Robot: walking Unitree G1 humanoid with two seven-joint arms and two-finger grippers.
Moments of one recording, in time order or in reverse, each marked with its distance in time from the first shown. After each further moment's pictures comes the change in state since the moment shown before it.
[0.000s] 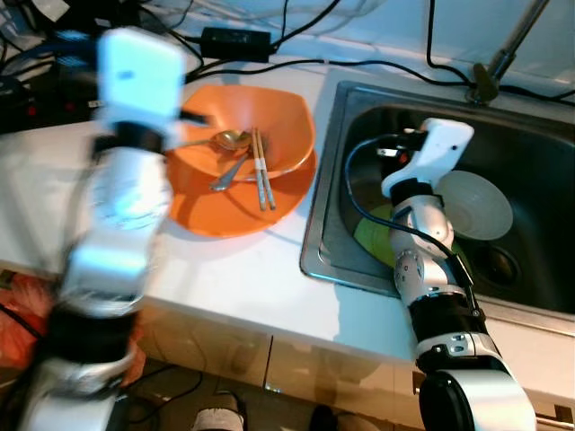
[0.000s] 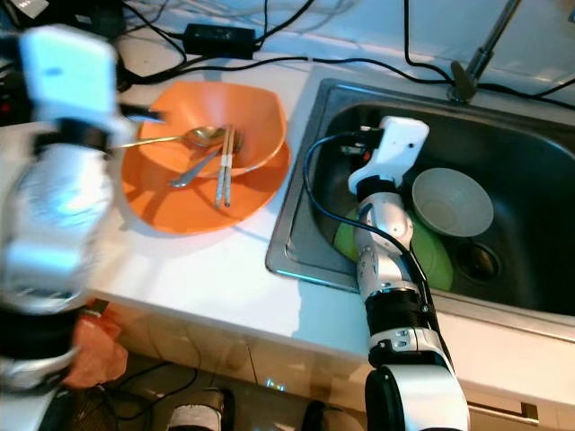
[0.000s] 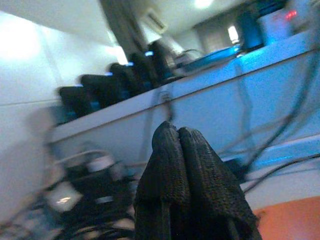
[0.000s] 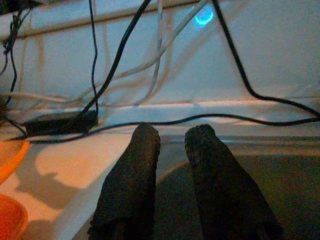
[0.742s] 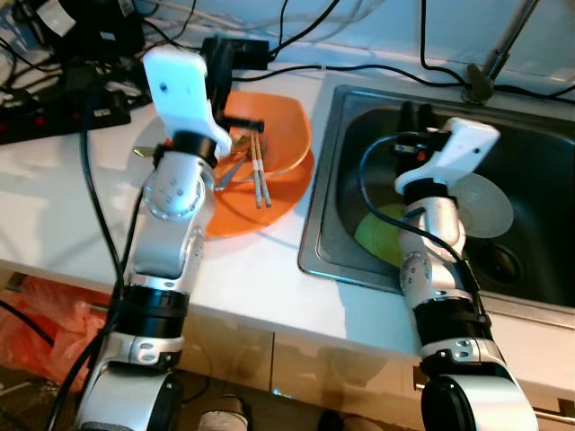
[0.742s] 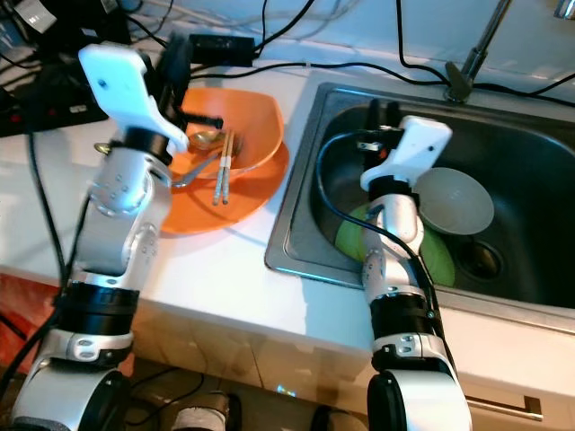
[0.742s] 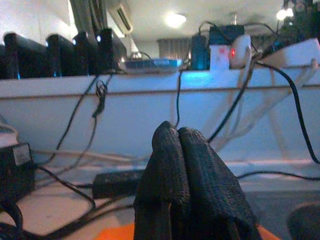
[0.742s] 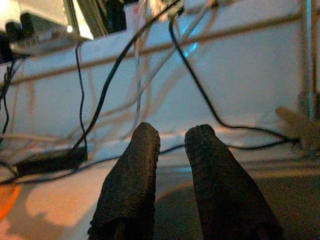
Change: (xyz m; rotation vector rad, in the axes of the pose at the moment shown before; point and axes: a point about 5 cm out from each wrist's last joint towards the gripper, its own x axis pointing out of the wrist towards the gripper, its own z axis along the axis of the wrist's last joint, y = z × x) left arm 0.009 -0.036 -0.031 -0.385 0.008 -0.080; right arm -0.004 -0.011 0.015 0.013 -0.104 -0.049
